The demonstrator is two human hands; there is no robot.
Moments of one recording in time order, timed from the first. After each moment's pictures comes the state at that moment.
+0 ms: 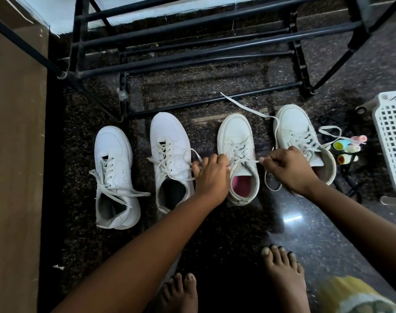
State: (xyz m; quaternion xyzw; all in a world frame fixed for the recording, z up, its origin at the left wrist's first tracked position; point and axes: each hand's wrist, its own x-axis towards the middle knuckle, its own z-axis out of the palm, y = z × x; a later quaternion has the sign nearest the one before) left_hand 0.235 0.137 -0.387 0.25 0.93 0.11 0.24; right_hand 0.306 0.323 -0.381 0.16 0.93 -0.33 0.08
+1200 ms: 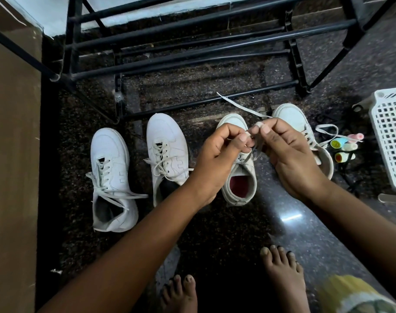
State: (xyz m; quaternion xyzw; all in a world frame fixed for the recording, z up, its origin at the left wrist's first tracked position) left_hand 0.224 0.149 -0.290 0.11 0.64 0.68 0.34; right_hand 0.283 0.278 -0.300 0.15 0.57 -0.80 -0.07
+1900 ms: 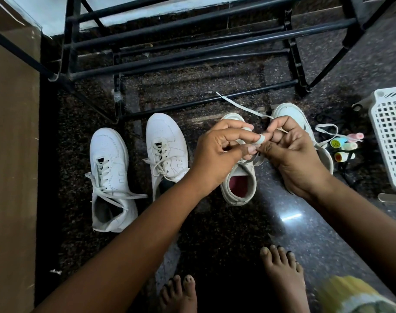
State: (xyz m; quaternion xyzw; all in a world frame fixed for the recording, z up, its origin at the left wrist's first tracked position) left_hand 0.213 0.153 -0.291 0.17 0.66 0.67 0.30; right_hand 0.285 0.288 -0.303 0.18 0.49 -0.85 -0.07
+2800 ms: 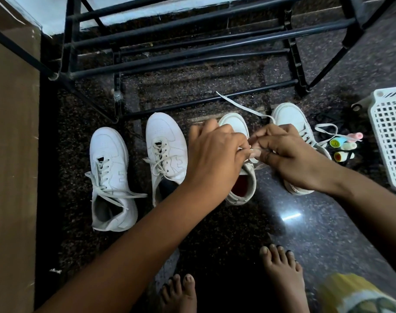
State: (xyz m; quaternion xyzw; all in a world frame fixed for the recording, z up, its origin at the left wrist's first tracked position) left_hand 0.219 0.150 -0.263 0.35 0.91 0.22 0.09; right_hand 0.286 0.305 -0.285 0.06 0.91 -0.39 0.14
